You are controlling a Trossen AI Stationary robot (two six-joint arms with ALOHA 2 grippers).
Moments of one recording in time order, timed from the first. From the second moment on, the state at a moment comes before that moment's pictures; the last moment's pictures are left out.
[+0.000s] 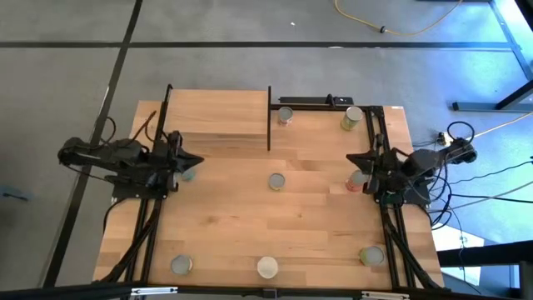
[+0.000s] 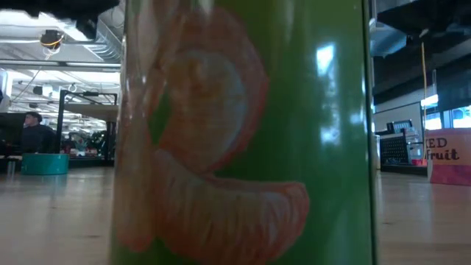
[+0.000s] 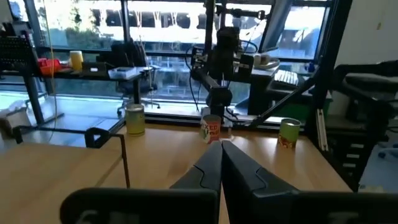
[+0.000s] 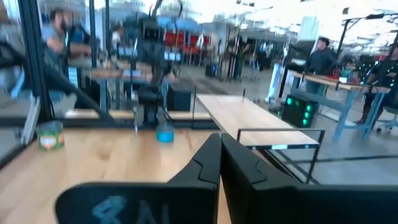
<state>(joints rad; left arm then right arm) -0.20 0.28 0.43 -0.11 -0.30 -0.05 0.42 0.17 0.33 -0.10 0.65 -0.13</state>
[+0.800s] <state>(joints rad) -0.18 0.83 1.10 -0.62 -0.39 -0.46 0.42 0.61 0.88 -0.74 0.46 0.13</state>
